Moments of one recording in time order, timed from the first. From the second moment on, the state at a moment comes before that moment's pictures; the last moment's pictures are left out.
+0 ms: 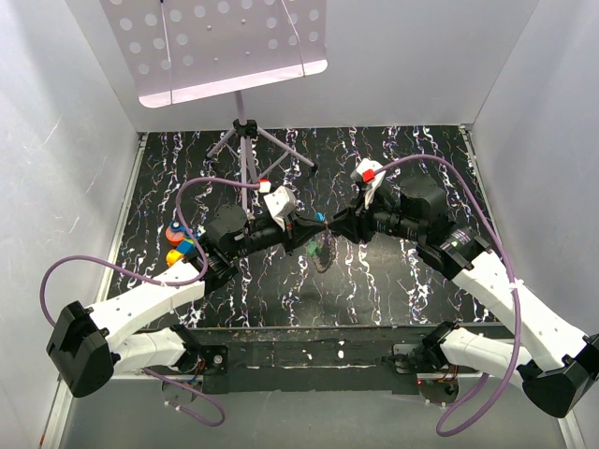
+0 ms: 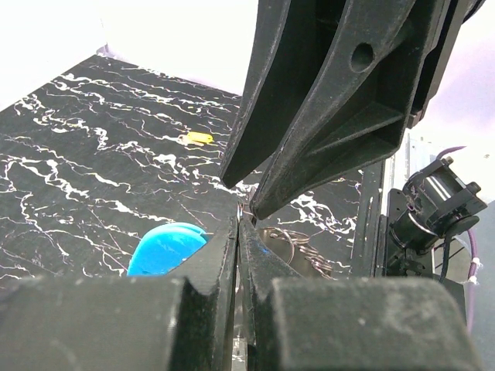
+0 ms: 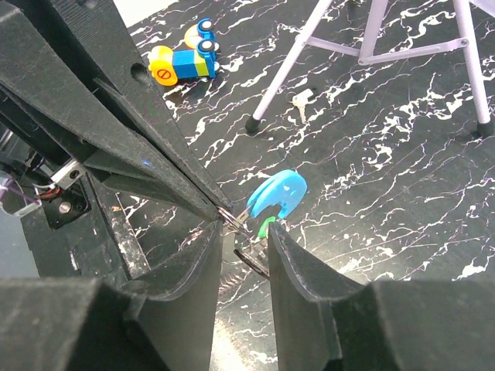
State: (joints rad) left arm -0.81 1.11 0.76 0.41 0.39 -0.11; right arm 0.69 1.00 1.05 -0.36 -0.41 0.02
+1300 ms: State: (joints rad) left arm -0.75 1.01 0.64 0.67 0.59 -0.17; right arm 0.56 0.97 1.04 -0.19 -0.91 0.13
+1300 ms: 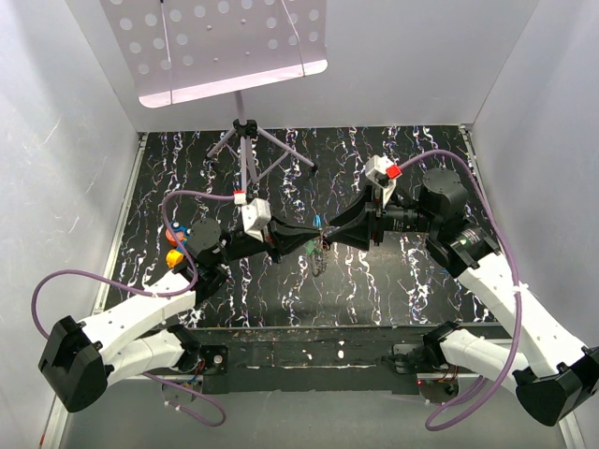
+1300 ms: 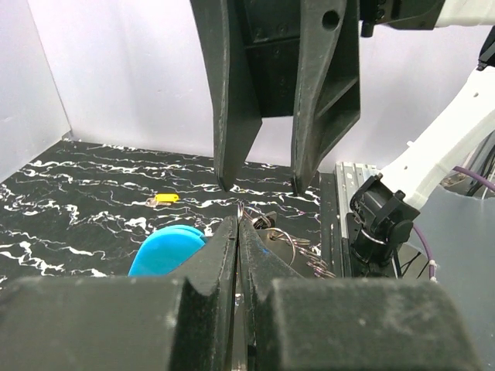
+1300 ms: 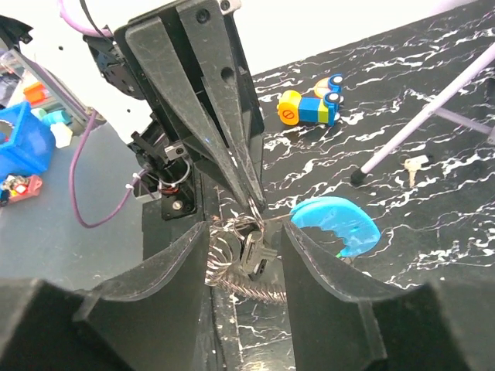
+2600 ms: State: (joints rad) left arm -0.74 1.02 0.63 0.66 0.56 -0.20; right arm 0.63 1.02 1.02 -0.19 -0.75 0.25
